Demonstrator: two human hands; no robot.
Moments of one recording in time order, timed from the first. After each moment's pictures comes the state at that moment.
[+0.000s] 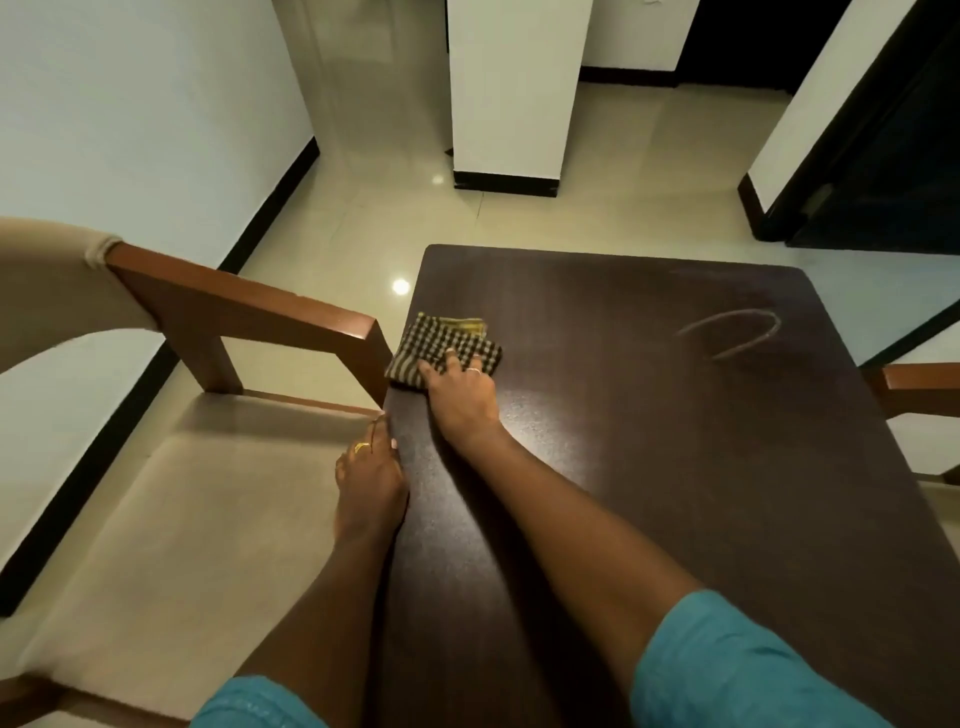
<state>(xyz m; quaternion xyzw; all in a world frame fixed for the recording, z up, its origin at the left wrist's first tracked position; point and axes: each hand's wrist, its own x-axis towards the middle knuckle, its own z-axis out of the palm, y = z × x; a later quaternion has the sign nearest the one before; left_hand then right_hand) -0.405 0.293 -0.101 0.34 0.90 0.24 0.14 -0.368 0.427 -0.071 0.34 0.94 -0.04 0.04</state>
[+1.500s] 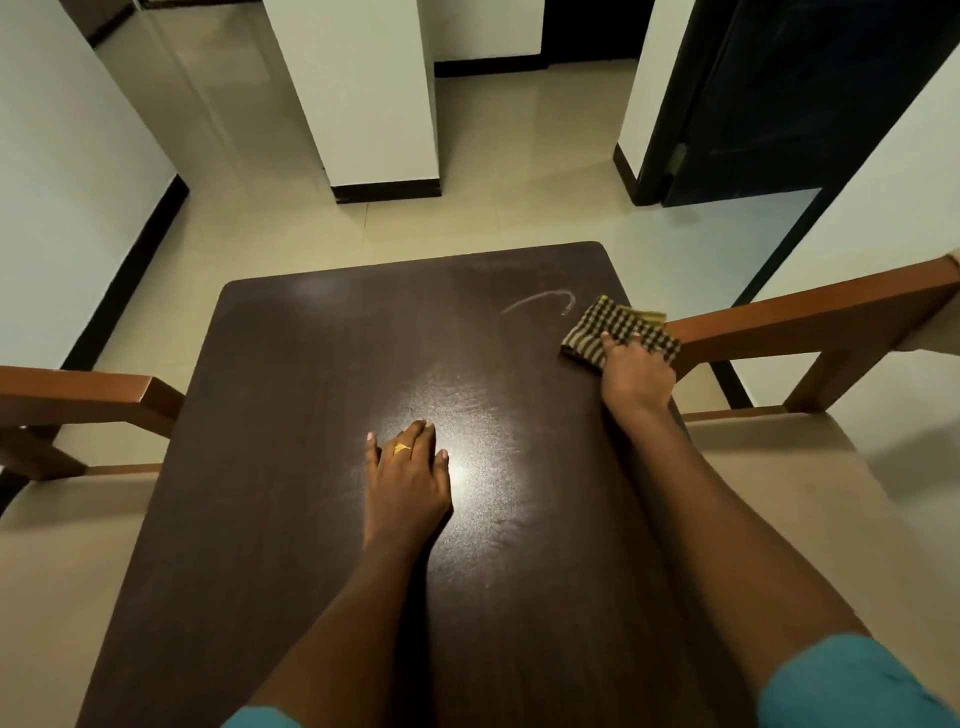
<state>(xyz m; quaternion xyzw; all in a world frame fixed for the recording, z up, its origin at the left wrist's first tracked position) -0.195 0.438 -0.096 0.52 0.83 0.18 0.06 -0.012 0.642 -0.070 0.68 0.73 -0.05 0.03</state>
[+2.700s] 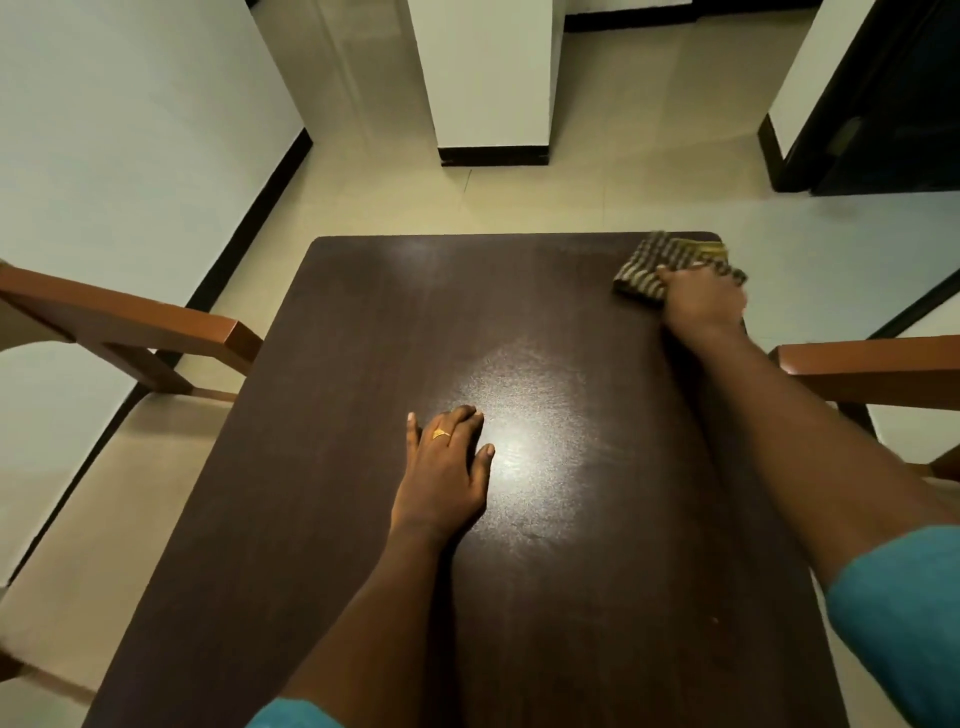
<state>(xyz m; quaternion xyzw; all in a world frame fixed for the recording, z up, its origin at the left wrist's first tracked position) -0.195 0.440 -0.102 0.51 0.82 0.24 0.04 -0.064 0.742 -0.057 0.56 0.83 -0.02 0.02</state>
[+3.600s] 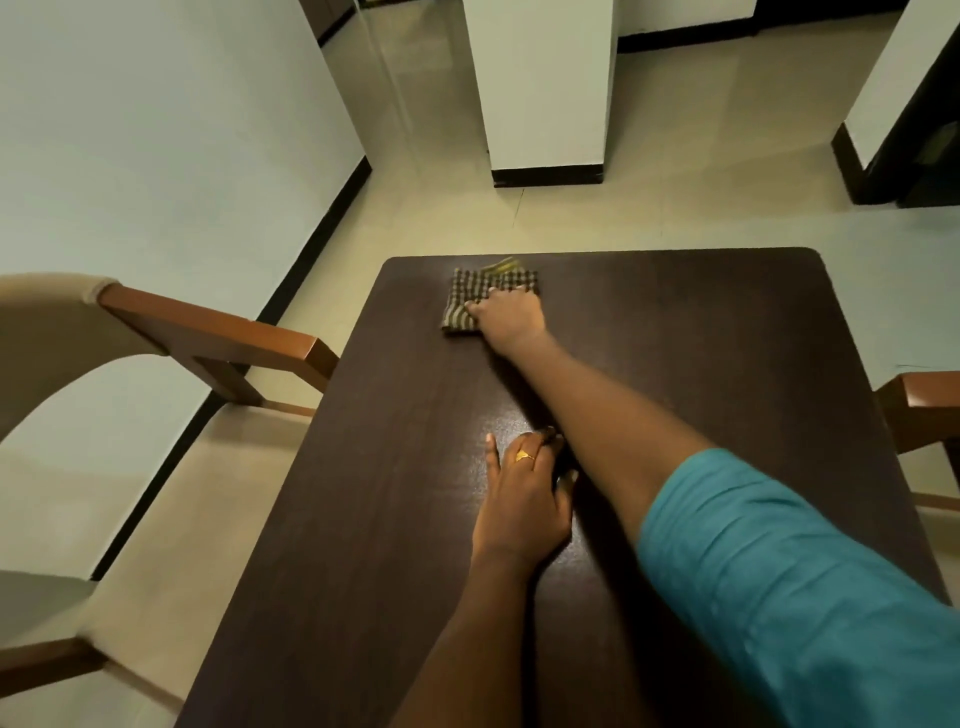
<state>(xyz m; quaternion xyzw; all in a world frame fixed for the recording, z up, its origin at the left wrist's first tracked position) -0.195 0.441 -0.096 0.52 0.82 0.25 0.06 -0.299 0.623 -0.060 0.29 0.96 -0.02 0.00</state>
